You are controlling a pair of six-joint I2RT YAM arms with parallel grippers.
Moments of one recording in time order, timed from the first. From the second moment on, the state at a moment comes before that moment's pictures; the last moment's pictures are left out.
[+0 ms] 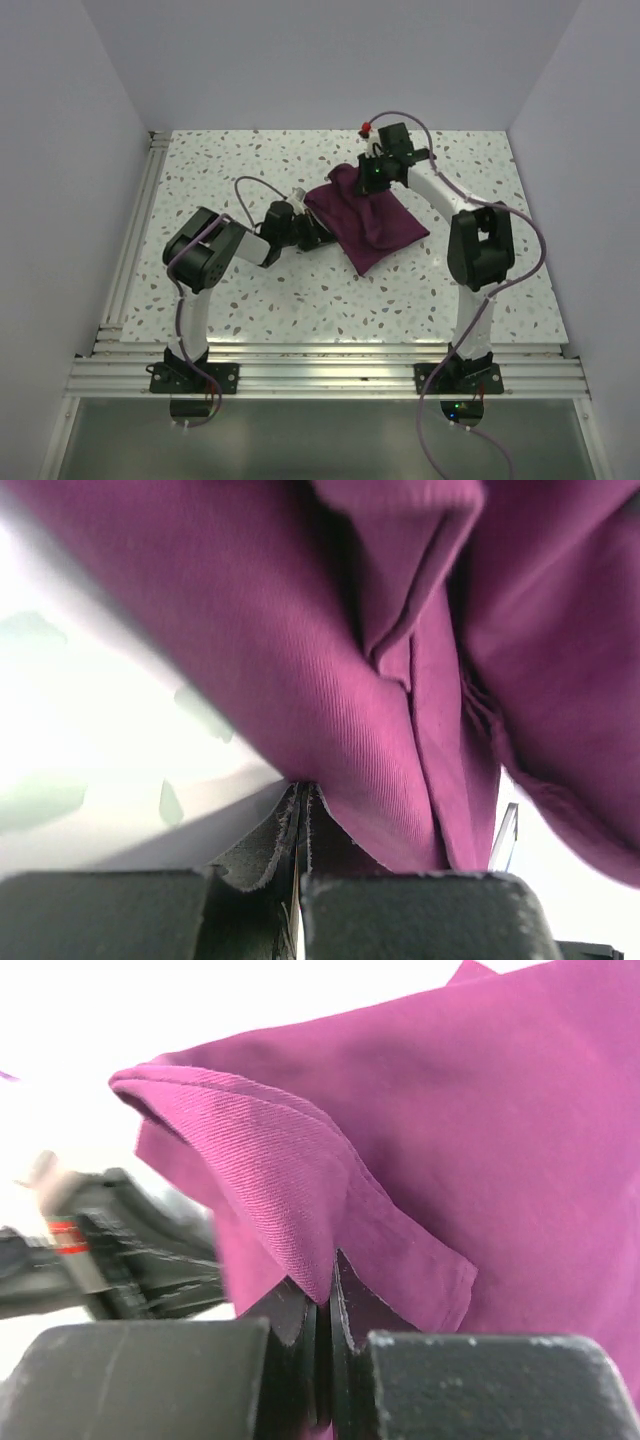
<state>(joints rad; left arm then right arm) -0.50 2.09 0.92 0.69 0.42 -0.94 0.35 2.02 1.68 -0.55 -0.25 0.15</state>
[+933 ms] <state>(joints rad) -0.50 2.21 1.10 0.69 0.48 -0.90 0.19 2.26 1.39 0.53 -1.12 1.28</state>
